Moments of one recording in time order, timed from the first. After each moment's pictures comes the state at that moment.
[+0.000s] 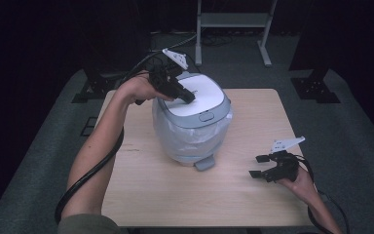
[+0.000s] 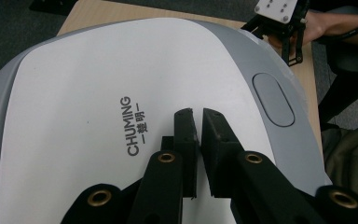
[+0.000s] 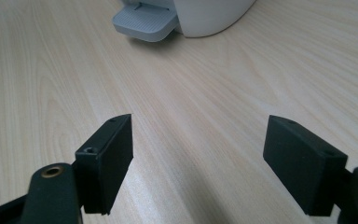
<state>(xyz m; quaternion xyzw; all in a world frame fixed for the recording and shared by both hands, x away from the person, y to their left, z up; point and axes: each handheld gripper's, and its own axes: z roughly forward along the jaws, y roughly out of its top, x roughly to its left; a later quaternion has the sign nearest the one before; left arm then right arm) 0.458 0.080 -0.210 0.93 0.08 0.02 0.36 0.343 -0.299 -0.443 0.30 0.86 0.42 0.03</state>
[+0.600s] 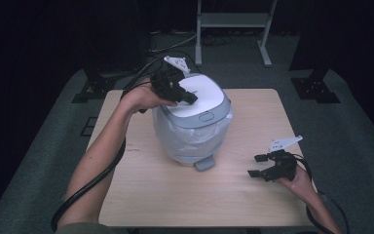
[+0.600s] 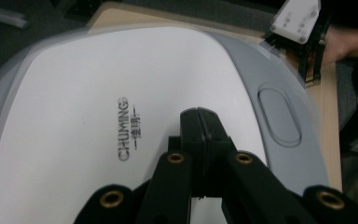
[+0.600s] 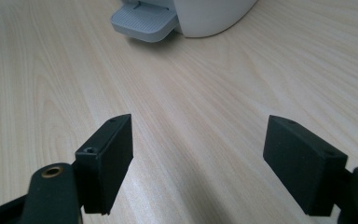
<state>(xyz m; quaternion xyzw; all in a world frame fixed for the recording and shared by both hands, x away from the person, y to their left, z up) 0.441 0.075 -0.221 0.92 0.12 0.06 0.38 0.347 -0.295 -0.443 0.30 0.86 0.41 0.03</state>
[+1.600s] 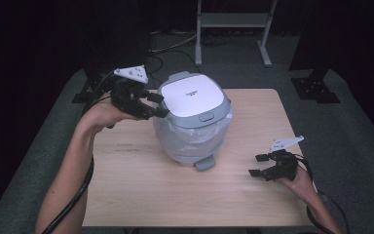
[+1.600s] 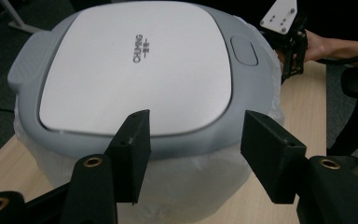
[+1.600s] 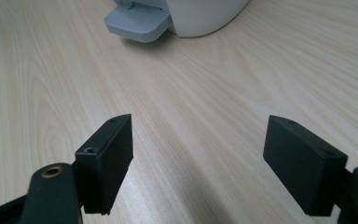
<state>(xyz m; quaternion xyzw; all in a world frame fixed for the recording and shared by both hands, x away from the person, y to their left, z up) 0.391 0.164 -0.220 0.88 0.16 0.09 0.43 0.347 -0.298 -0.444 0.31 0.86 0.41 0.03</state>
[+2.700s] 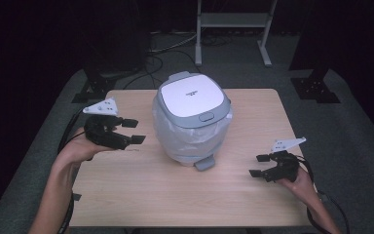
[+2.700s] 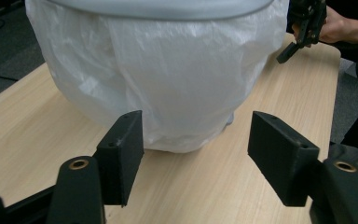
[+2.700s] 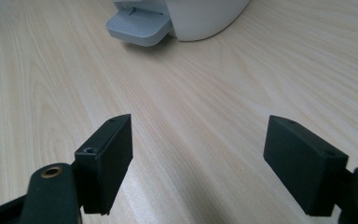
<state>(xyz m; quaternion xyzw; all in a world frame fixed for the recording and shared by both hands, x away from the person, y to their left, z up) 0.343 0.225 -0.276 0.86 0.22 0.11 0.44 0.341 -0.299 -0.443 0.31 0.85 0.42 0.04</state>
